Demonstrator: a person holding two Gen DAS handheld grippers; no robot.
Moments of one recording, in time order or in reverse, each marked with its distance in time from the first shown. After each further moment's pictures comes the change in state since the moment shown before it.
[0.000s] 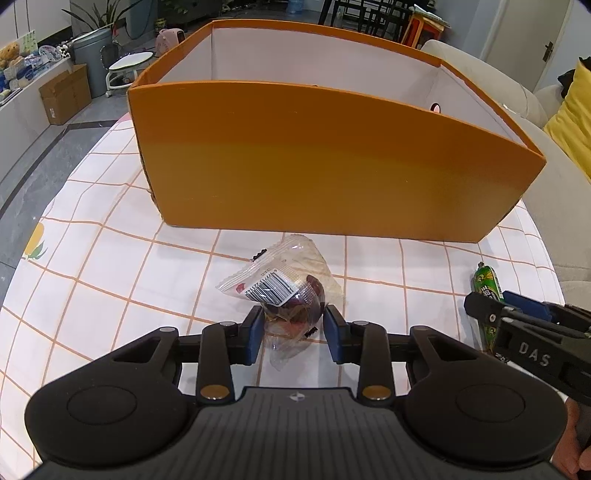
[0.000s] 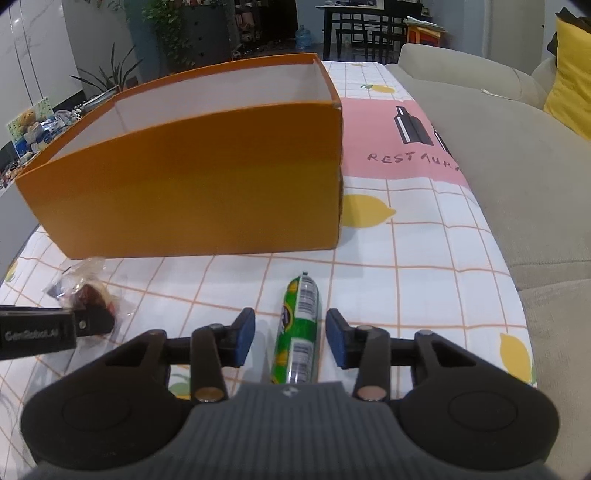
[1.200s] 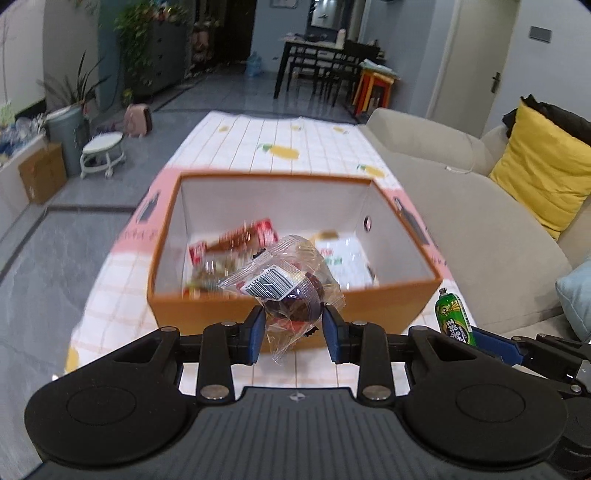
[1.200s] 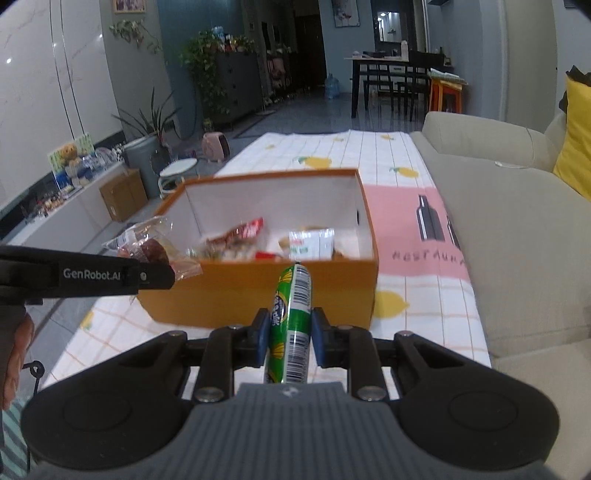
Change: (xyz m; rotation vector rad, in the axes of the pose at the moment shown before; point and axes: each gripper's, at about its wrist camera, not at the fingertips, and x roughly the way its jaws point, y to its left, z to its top) left arm -0.108 -0.021 0.075 0.112 -0.214 -0.094; right arm -0.117 0.029 0.047 -0.035 -0.173 0.093
